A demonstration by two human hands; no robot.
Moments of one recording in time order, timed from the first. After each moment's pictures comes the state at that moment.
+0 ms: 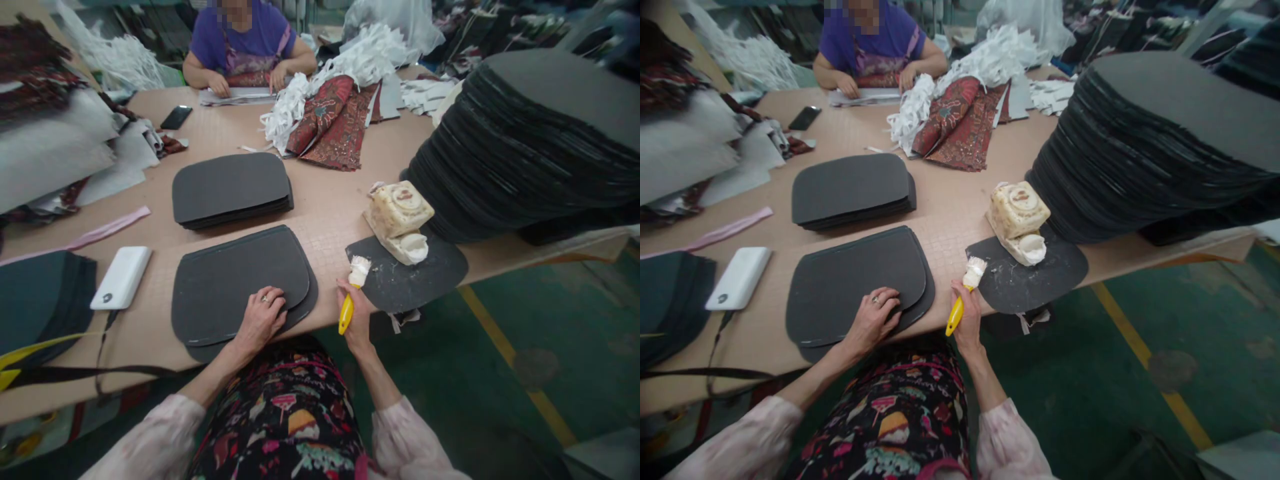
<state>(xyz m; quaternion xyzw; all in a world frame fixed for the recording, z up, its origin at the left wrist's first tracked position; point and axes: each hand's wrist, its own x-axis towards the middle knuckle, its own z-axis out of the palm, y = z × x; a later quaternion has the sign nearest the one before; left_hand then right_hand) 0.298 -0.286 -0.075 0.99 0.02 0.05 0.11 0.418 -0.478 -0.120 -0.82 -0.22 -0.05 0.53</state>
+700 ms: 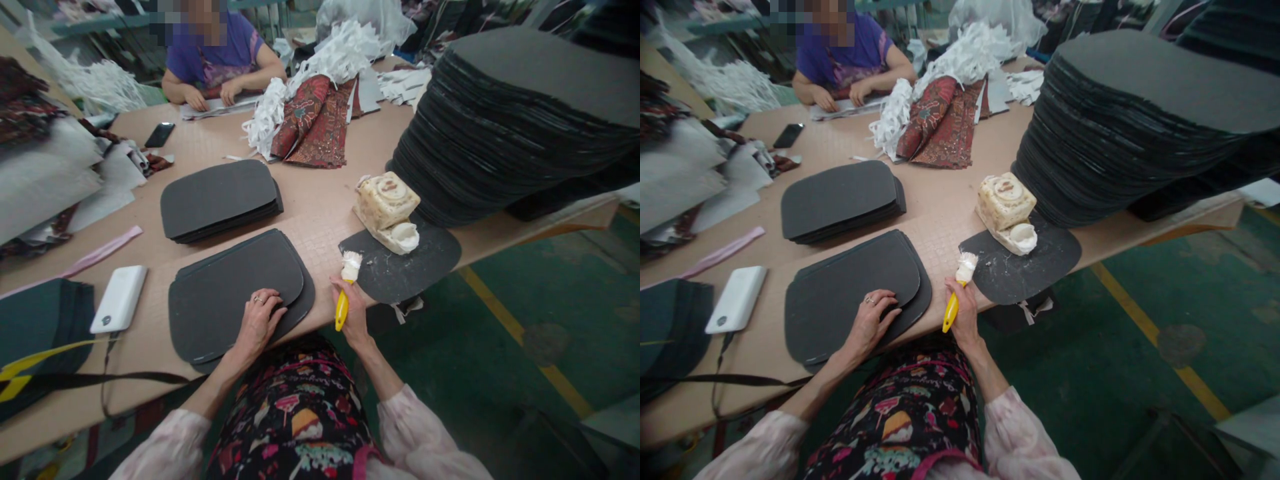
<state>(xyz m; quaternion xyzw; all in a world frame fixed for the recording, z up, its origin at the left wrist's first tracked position) 0.306 -0.283 -0.073 0.97 0.07 0.06 0.20 0.418 -0.478 -0.118 -0.82 -0.22 -0.03 0.53</state>
